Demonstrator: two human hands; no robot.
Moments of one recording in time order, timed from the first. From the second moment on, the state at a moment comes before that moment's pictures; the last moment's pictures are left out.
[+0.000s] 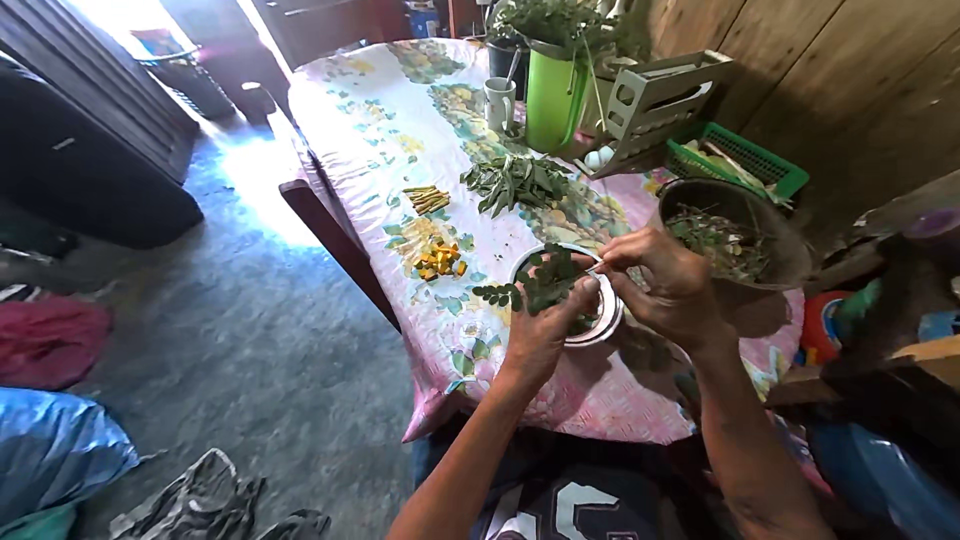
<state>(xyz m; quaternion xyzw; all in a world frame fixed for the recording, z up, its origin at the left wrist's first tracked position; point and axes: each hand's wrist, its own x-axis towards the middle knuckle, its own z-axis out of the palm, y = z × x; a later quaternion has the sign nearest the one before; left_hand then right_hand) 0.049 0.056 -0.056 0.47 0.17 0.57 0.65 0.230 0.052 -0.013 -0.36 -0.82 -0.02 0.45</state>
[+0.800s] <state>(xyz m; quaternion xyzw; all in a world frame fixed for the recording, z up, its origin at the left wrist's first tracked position) 0.027 0.070 -0.061 0.69 0.20 0.53 0.45 0.246 0.038 -0.018 -0.43 -0.84 0.07 0.33</state>
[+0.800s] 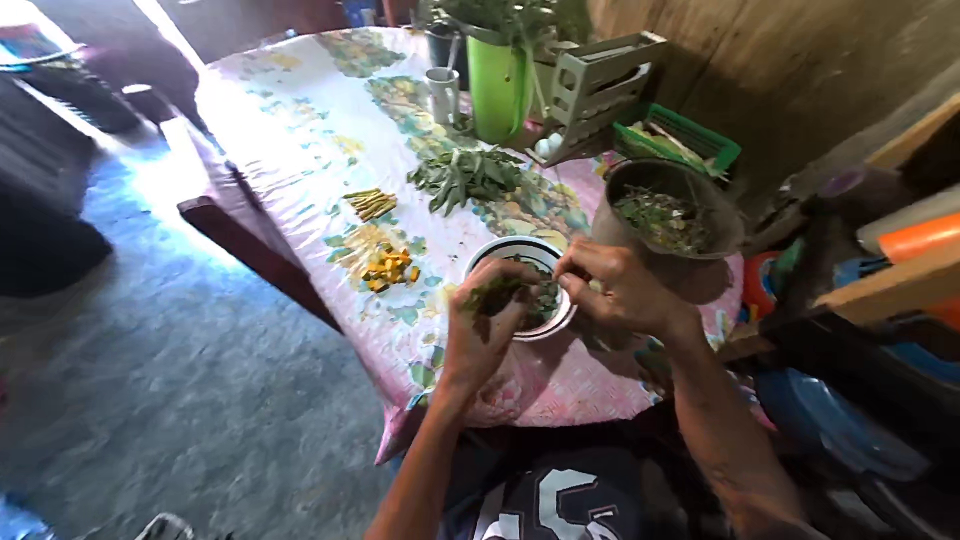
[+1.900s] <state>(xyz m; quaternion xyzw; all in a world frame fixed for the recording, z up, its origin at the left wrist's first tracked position) 0.007 0.084 -0.071 0.61 0.25 0.52 0.54 0.411 0.003 0.033 -0.82 -0.52 0.00 0.23</state>
